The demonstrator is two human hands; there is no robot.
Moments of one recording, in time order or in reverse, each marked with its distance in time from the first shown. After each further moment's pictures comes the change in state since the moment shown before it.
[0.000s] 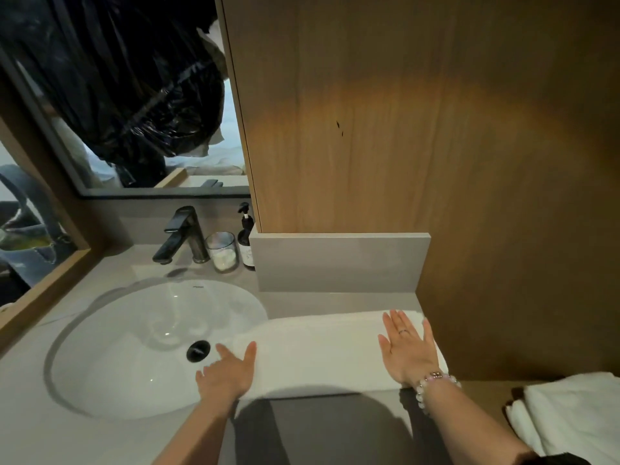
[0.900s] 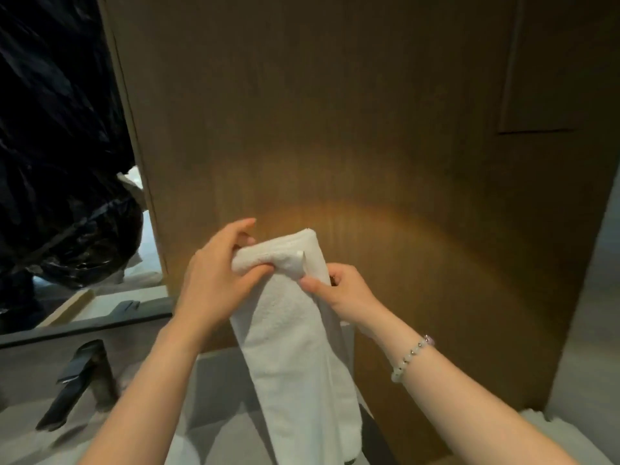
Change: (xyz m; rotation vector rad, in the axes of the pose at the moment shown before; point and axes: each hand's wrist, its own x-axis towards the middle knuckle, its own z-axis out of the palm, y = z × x) left_hand -0.131 0.194 -0.252 -0.542 0.677 1.271; right_hand -0.060 -0.013 -0.261 1.166 0.511 -0.399
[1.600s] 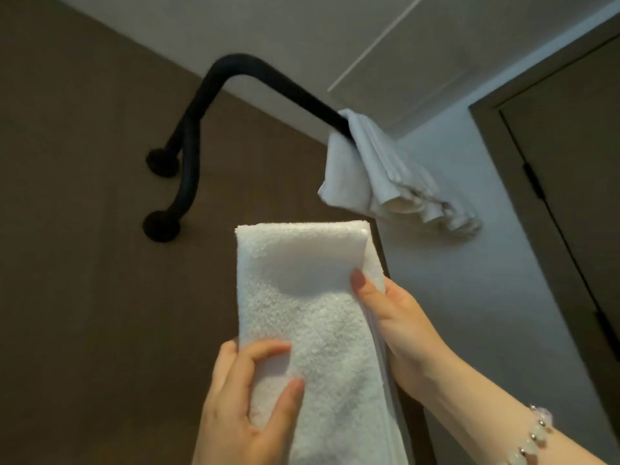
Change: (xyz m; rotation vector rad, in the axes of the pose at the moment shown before) left_hand 0.103 0.228 0.074 -0.800 0.204 0.510; right_hand -0.074 -0.213 -0.237 0.155 0.618 -0.443
